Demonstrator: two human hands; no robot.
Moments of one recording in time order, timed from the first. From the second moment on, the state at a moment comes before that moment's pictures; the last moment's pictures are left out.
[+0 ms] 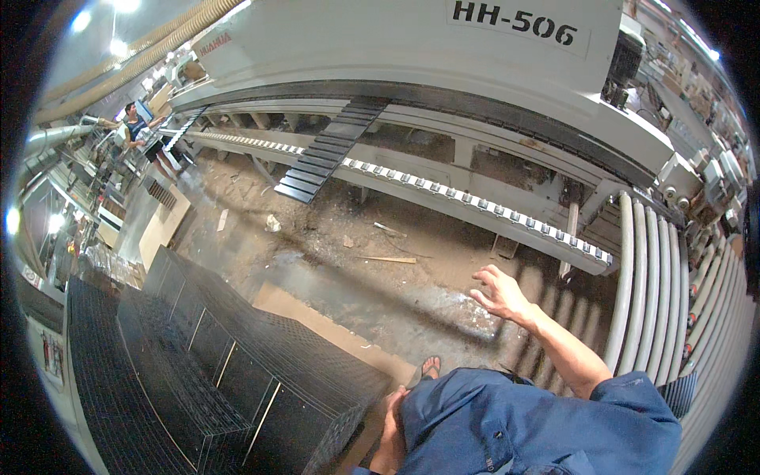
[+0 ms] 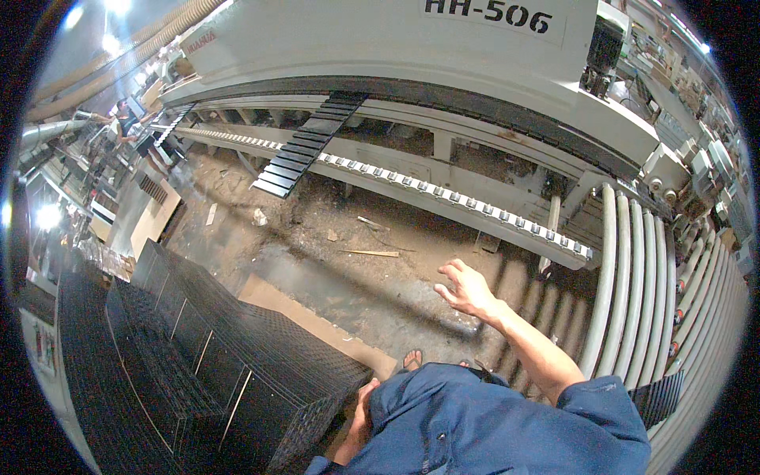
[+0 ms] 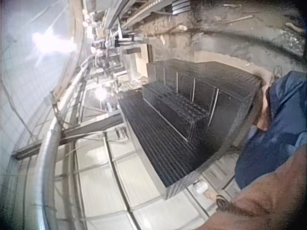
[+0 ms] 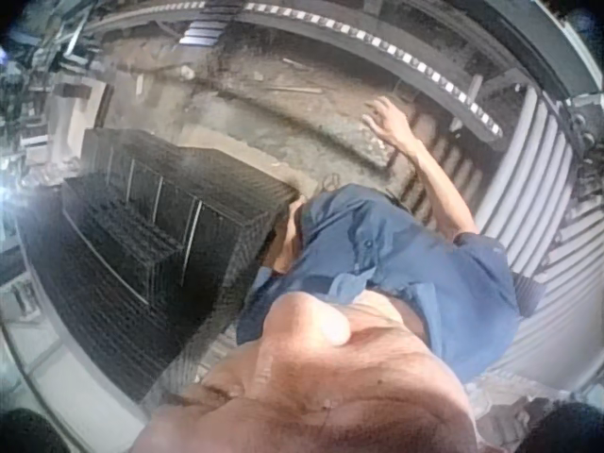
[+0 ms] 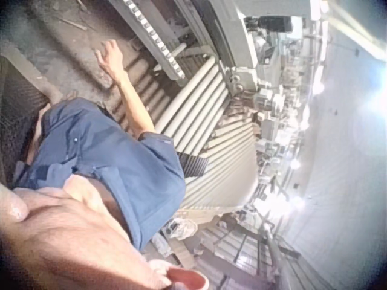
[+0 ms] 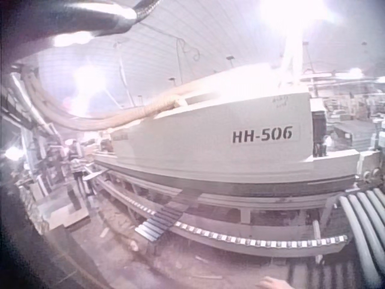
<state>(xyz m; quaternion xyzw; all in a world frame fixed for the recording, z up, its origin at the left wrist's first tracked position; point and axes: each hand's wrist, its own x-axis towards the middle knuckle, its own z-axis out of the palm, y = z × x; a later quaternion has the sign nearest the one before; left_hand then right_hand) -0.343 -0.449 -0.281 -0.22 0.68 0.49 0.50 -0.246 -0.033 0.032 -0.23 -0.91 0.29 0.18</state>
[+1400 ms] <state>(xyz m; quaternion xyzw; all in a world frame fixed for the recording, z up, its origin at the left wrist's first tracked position) -0.424 -0.418 -0.291 -0.11 0.68 0.47 0.55 -0.446 -0.011 0.008 -0.27 -0.93 0.13 0.24</state>
